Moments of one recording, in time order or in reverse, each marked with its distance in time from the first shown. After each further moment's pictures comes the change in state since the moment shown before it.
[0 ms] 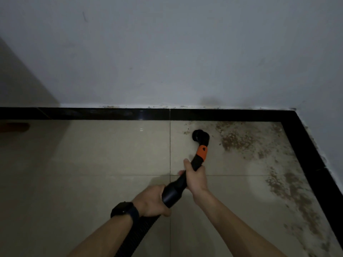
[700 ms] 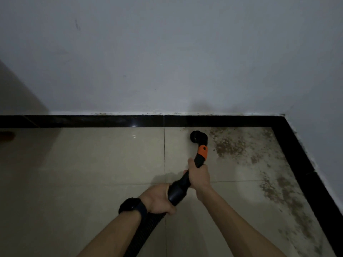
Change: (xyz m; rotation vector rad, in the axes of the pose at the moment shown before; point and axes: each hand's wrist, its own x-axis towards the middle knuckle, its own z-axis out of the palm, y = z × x) left_hand 0.025 0.028 -0.014 0.002 -0.050 0.051; right_hand 0.027 -0.026 -0.011 -0.092 0.120 -0.024
